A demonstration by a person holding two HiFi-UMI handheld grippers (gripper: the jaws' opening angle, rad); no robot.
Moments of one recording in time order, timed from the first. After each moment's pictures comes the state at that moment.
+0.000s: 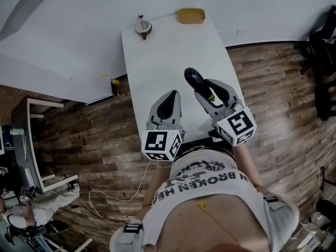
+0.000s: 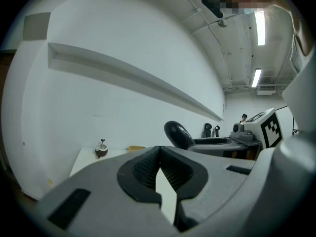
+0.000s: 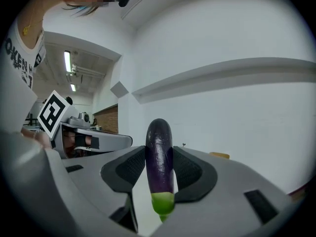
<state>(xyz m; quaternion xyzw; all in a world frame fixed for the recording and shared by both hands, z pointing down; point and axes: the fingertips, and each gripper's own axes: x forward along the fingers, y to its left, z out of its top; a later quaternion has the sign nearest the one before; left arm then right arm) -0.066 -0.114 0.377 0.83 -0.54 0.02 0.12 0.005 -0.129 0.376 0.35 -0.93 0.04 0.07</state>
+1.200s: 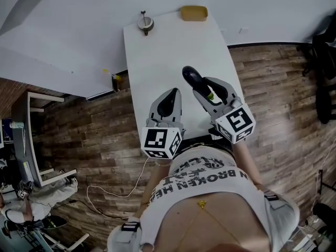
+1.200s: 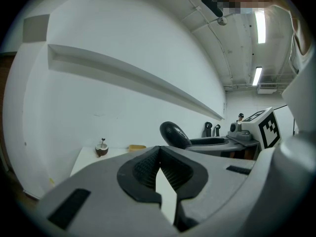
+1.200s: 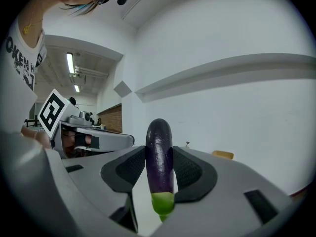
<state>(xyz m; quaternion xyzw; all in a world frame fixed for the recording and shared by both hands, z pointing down) -0.058 -0.109 0.379 0.83 -0.54 0.03 0.12 0.005 -0.126 0.381 0.33 -0.94 0.05 0.08</state>
